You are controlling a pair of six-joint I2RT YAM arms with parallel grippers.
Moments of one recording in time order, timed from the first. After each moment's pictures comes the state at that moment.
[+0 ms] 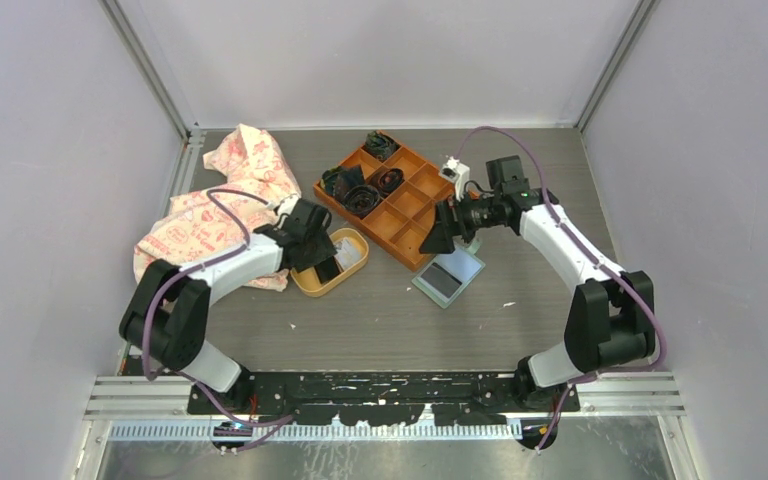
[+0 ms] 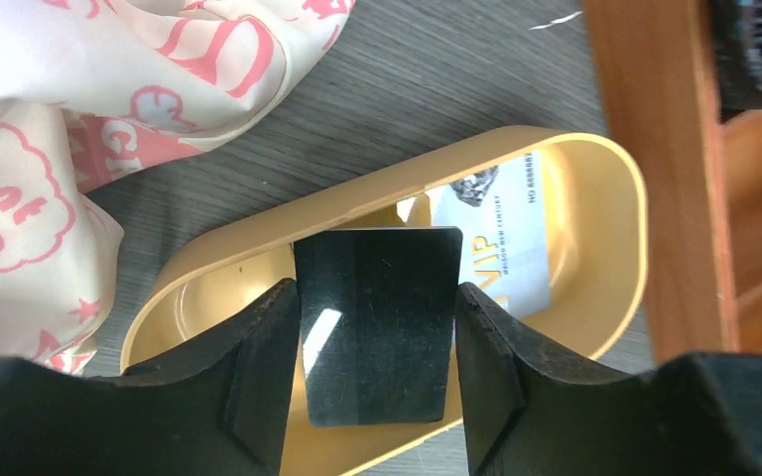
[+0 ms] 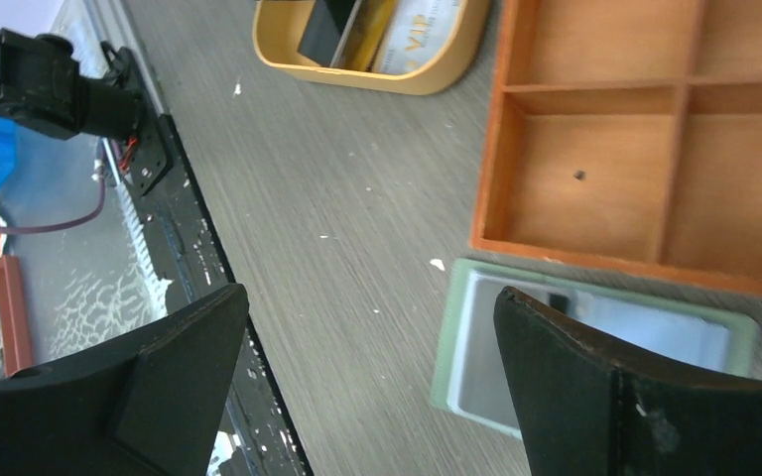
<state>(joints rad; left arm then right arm) -0.52 1.57 0.93 -0.40 -0.27 -0.92 0.20 1.47 1.12 -0.59 -0.92 -0.20</state>
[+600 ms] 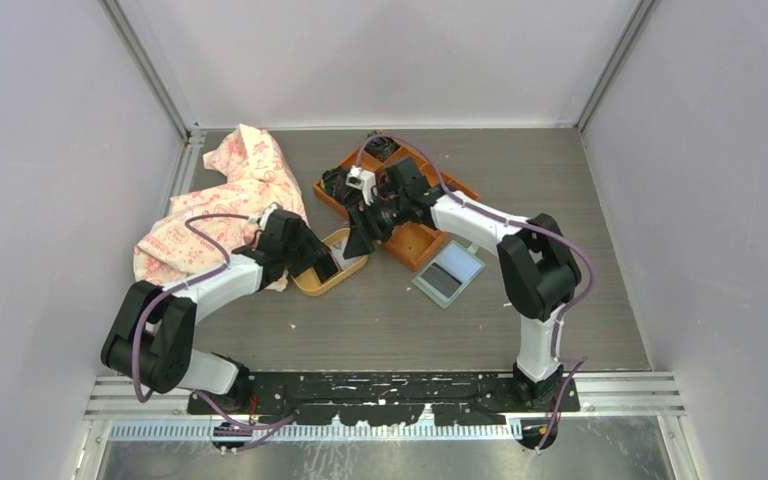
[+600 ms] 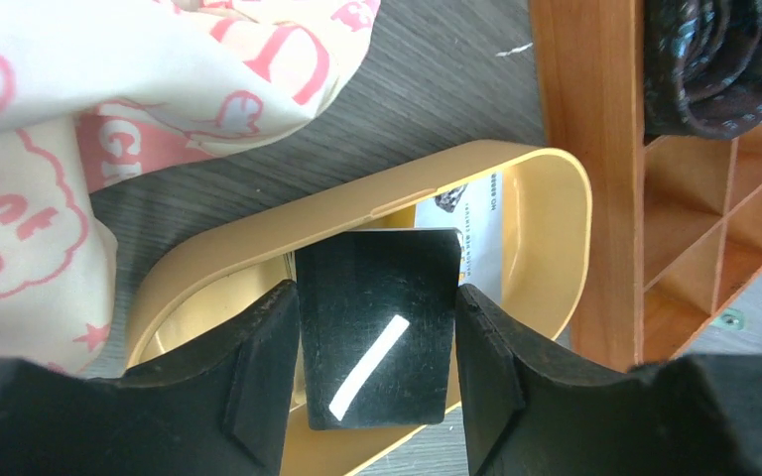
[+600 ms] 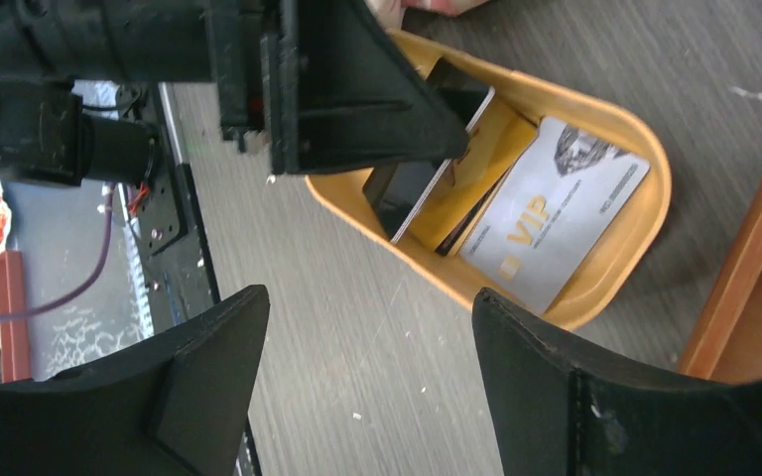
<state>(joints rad) -0.42 1.42 0.70 -0.11 -0.10 -0.98 0.60 1.88 1.38 -0.31 -0.81 0.03</state>
